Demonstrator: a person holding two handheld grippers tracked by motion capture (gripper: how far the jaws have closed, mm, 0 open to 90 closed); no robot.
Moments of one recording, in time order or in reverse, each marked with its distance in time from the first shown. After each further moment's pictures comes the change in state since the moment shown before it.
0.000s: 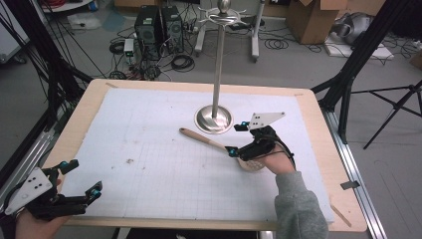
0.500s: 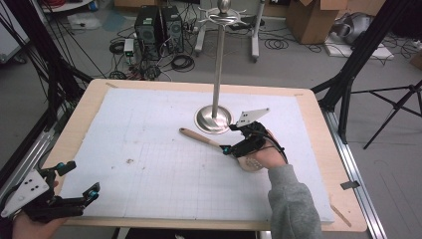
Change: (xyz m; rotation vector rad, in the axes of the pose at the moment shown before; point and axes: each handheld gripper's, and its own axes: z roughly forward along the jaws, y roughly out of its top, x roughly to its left) left arm 0.001 -0.001 -0.006 -0.004 0.011 -0.005; right arm -0.012 0.002 0.029 0.130 -0.016 0.003
